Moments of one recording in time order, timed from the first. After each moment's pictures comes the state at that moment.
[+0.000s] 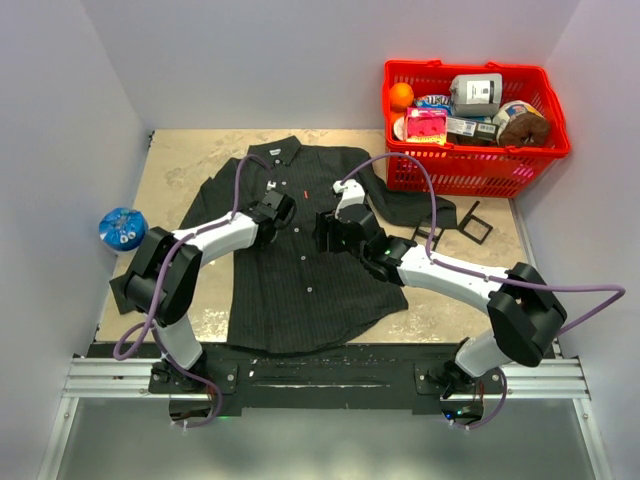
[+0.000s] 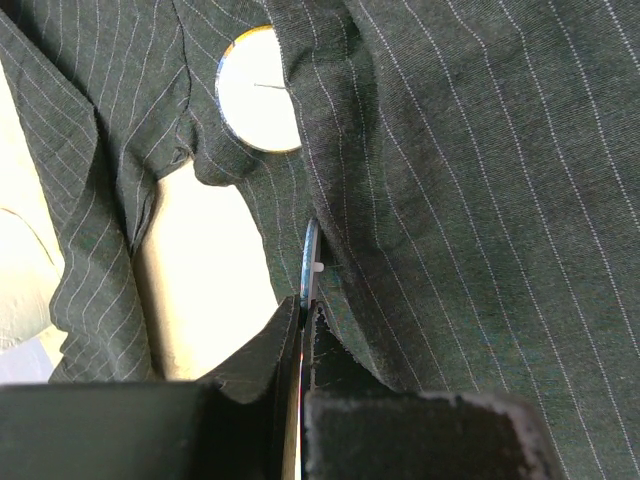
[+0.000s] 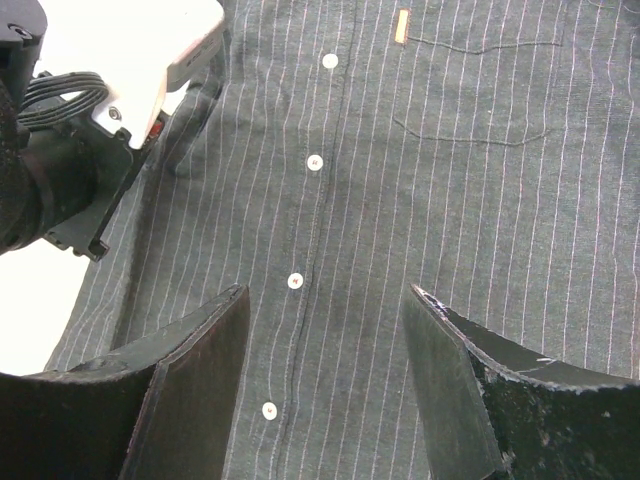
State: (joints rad) left arm -0.53 1.76 1.10 -0.52 -0.57 -0.04; right arm 0.83 1.50 0.95 0.06 0.28 0.43
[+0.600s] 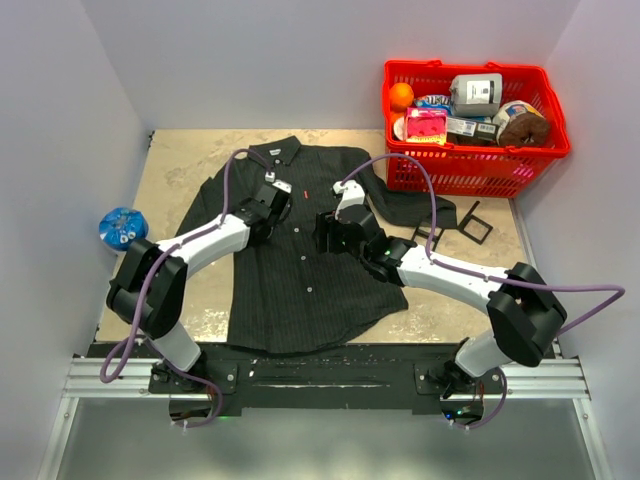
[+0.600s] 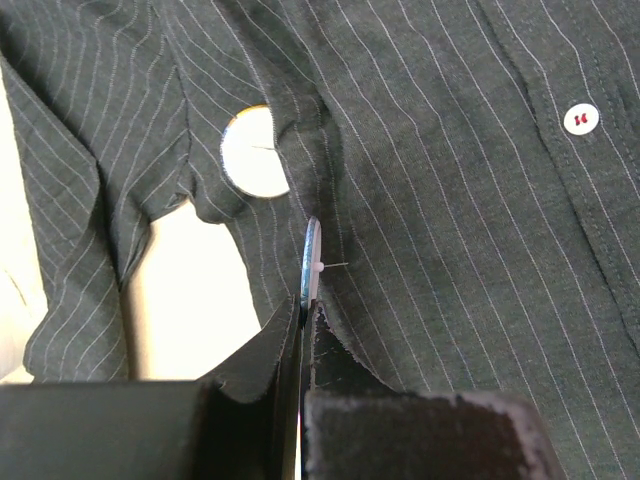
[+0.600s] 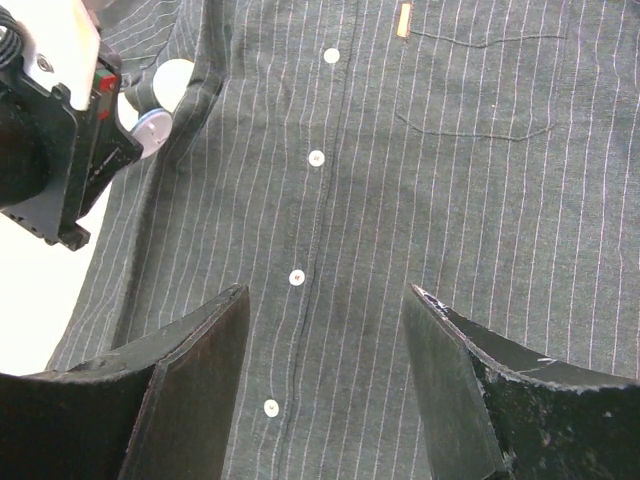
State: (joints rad) left arm -0.53 1.66 1.08 -0.43 -0.48 -0.04; right arm 0.83 1.50 0.94 0.06 0.27 0.44
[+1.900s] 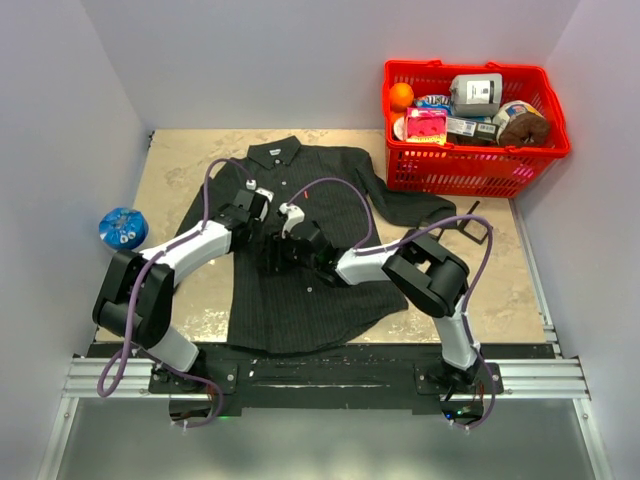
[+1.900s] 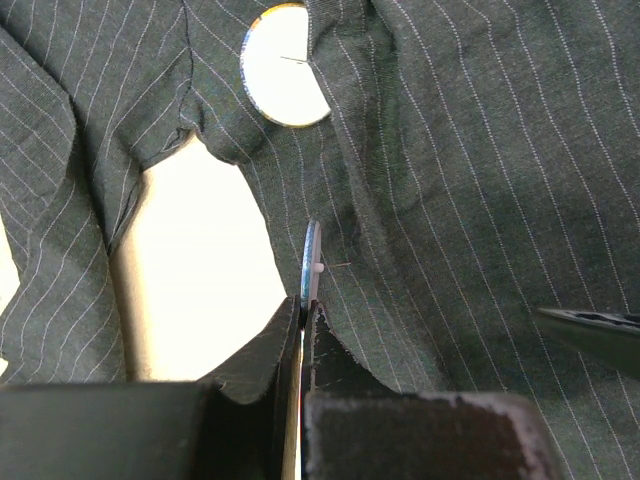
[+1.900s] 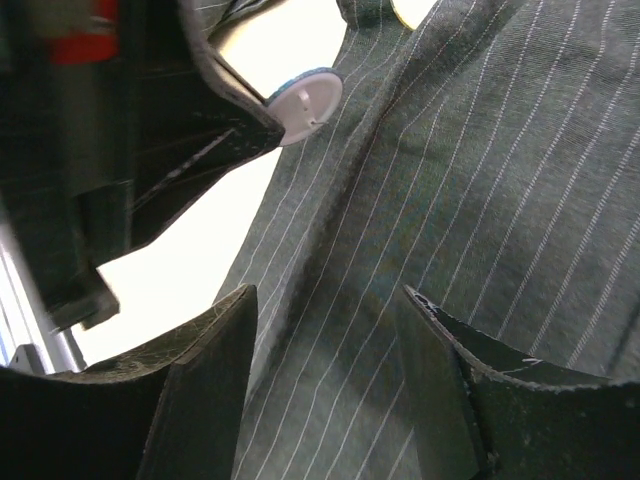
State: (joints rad) left arm -0.41 1.57 0.96 -0.43 -0.35 0.01; right arm 0.93 2.05 1.12 0.50 -0.07 0.62
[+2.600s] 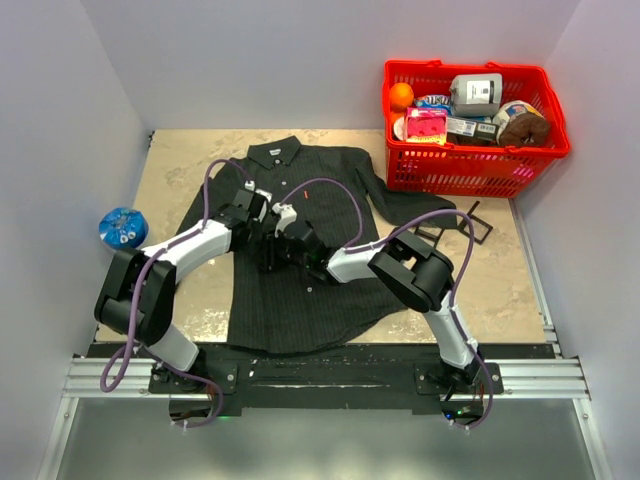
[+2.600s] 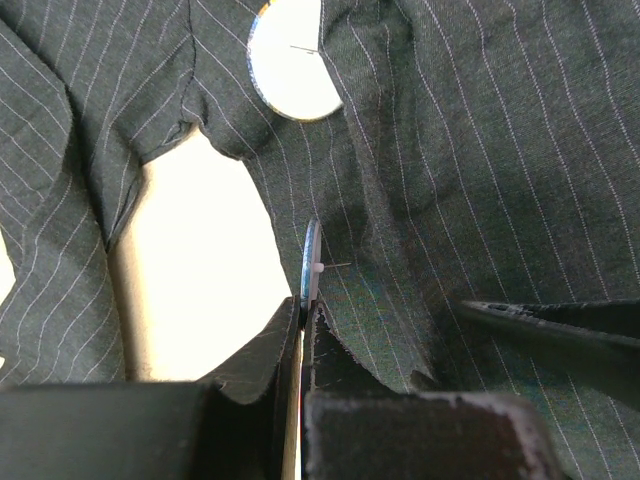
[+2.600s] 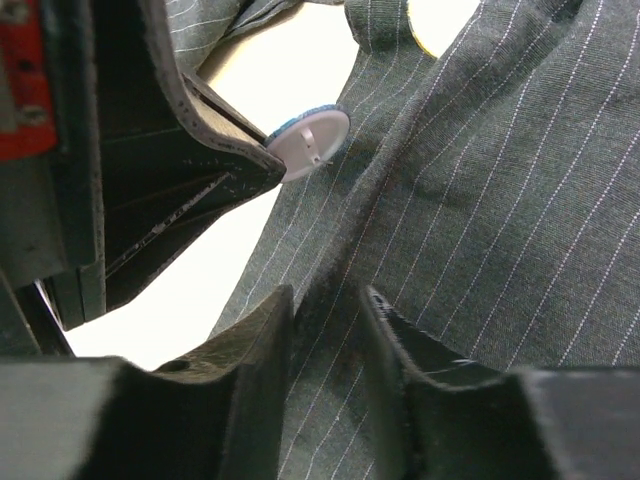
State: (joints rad) left arm -0.39 1.59 0.96 -0.43 -0.34 0.01; right arm 0.93 2.17 1.22 0.56 -0.10 0.62
